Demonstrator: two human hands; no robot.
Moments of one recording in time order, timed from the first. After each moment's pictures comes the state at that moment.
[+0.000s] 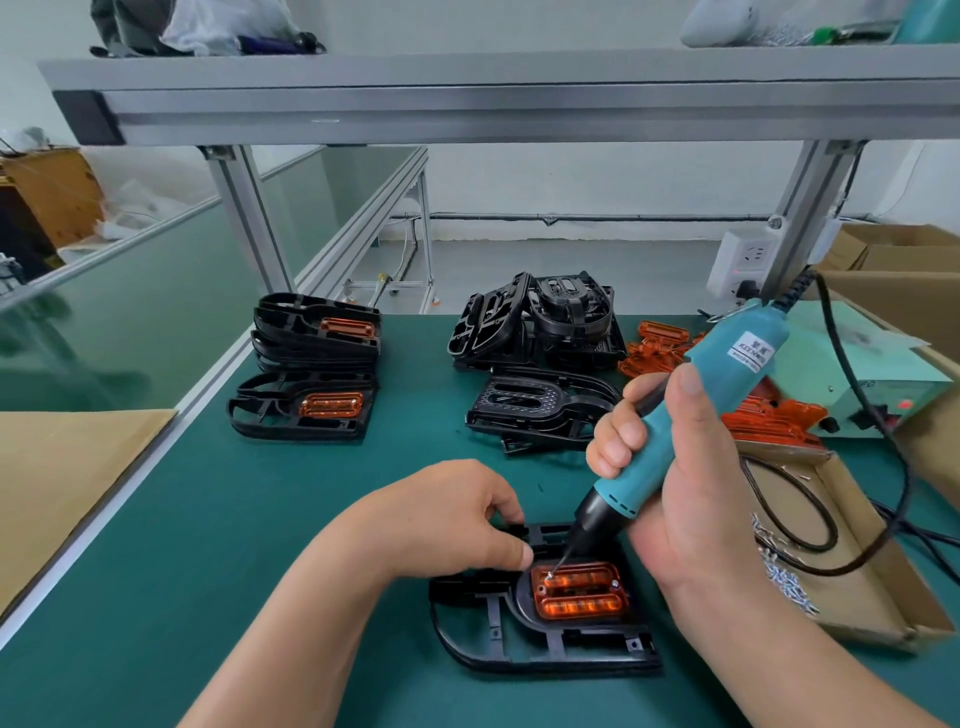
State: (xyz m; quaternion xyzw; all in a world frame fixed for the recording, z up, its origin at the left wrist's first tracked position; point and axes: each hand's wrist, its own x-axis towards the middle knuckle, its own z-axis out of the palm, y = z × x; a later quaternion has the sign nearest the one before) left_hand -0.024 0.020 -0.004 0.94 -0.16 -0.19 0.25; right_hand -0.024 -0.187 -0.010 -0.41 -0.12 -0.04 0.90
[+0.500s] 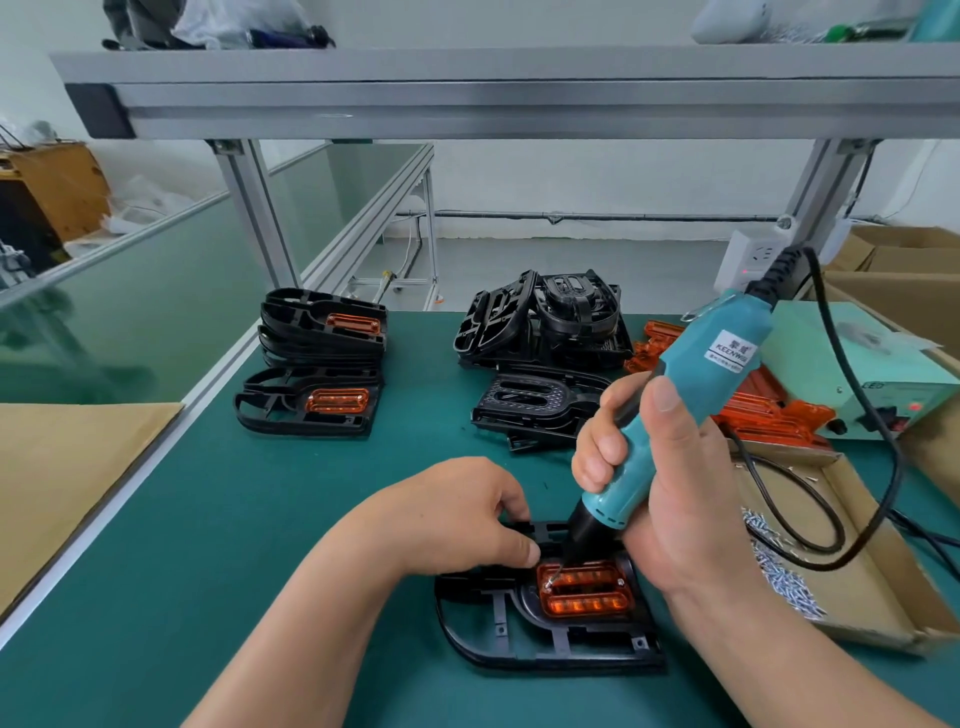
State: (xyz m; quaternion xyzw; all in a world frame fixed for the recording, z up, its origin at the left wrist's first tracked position) left_hand -0.022 0.017 -0.007 0.94 -0.16 -0.18 0.25; right_hand -0.034 -0.178 -0.005 -0.47 -0.17 -0.03 0.87
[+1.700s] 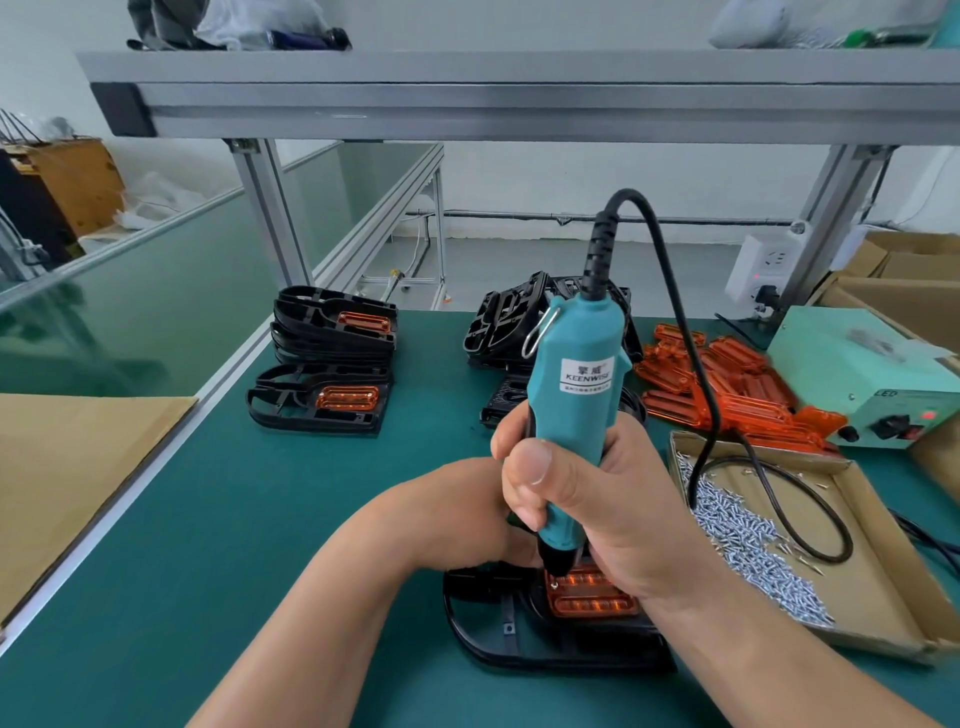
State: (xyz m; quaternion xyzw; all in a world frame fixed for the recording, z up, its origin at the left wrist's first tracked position) left_hand -0.030 0.012 0.003 0.92 -0.18 -0.20 0.28; right_hand -0.037 -0.149 0.005 -0.59 -0.31 0.08 0.74
